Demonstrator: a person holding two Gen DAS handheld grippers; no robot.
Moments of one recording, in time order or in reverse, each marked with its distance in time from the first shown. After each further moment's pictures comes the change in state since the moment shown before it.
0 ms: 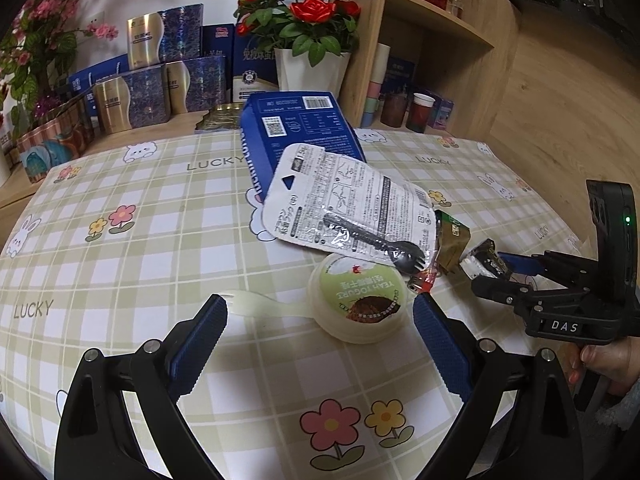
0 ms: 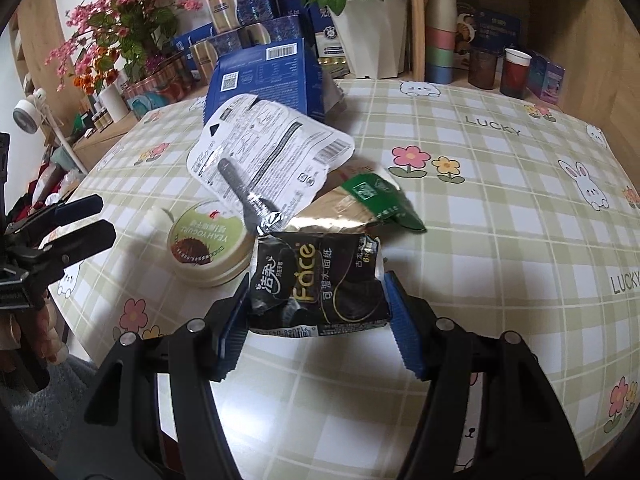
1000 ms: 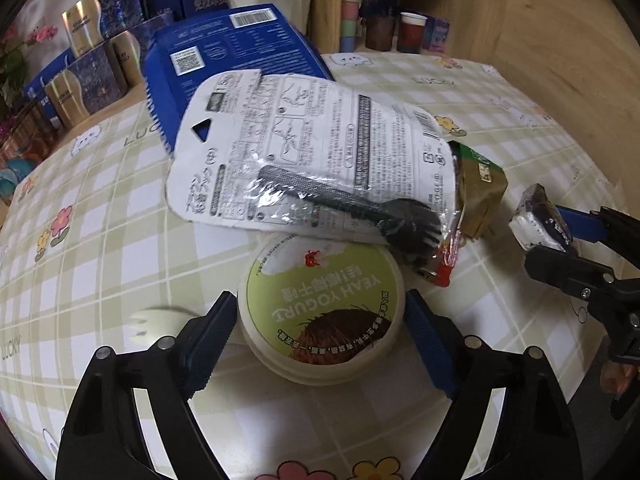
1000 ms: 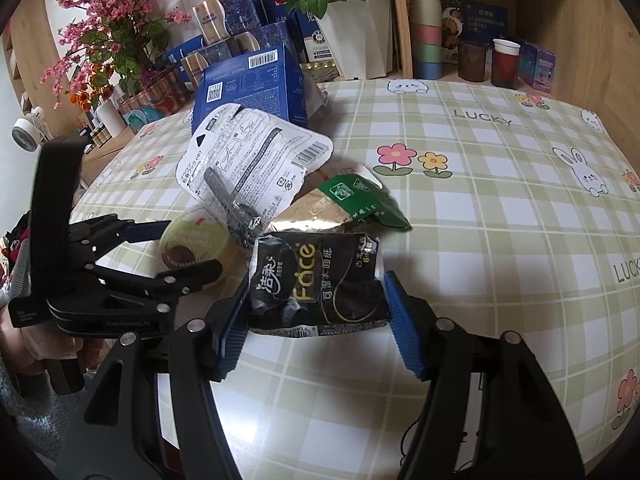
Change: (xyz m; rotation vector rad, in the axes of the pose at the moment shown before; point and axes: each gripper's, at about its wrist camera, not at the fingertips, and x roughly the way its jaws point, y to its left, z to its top) left arm 0.092 -0.034 0.004 0.120 0.235 0.039; right arm -0.001 -0.016 -0.004 0.040 -0.005 0.015
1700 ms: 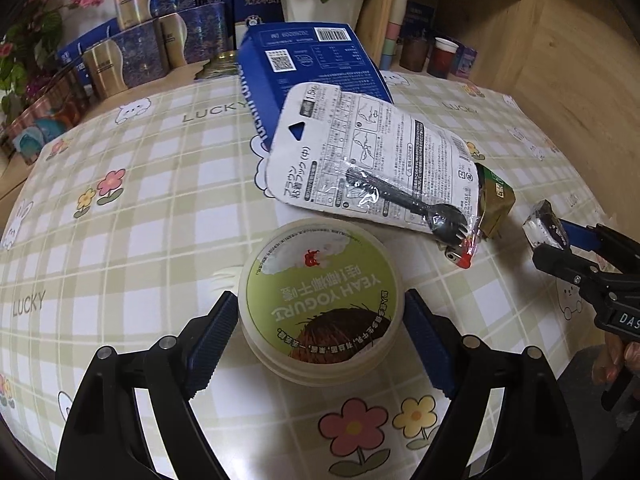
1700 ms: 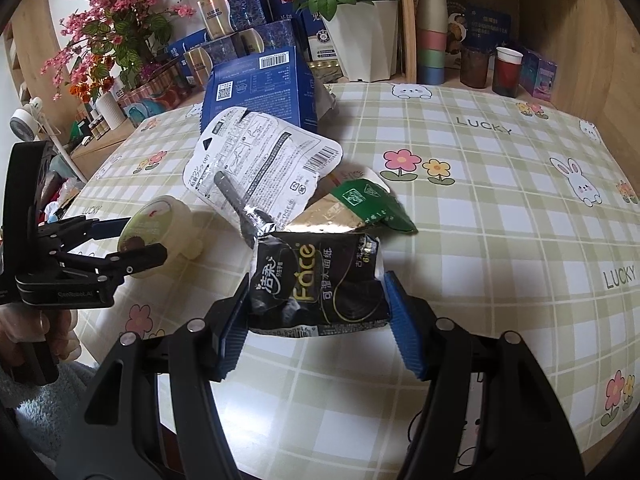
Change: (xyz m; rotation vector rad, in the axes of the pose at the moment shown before) left arm -0.045 0.045 -0.020 -0.118 -0.025 0.008; right arm -0.010 0.017 0.005 -0.022 0.008 -0.021
